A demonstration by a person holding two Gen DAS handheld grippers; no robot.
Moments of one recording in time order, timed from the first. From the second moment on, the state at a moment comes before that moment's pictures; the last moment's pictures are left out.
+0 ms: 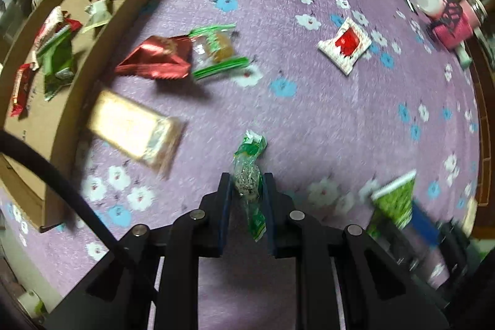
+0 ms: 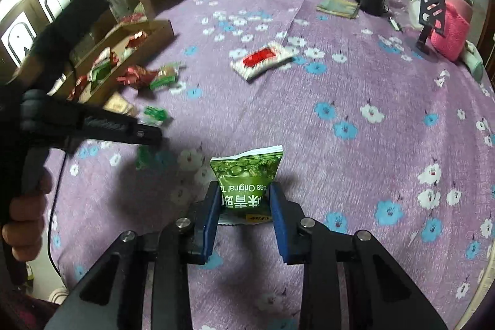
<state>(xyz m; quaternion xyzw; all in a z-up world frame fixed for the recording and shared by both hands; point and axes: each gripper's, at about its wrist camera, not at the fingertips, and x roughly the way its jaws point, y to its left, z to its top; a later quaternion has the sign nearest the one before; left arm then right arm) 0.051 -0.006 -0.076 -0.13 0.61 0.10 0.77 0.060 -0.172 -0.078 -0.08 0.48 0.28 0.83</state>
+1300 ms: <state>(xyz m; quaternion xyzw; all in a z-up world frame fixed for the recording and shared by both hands) -0.032 0.021 -0.055 -0.07 0.53 0.03 0.85 0.010 -0.113 -0.070 -0.10 0.48 0.30 0.82</state>
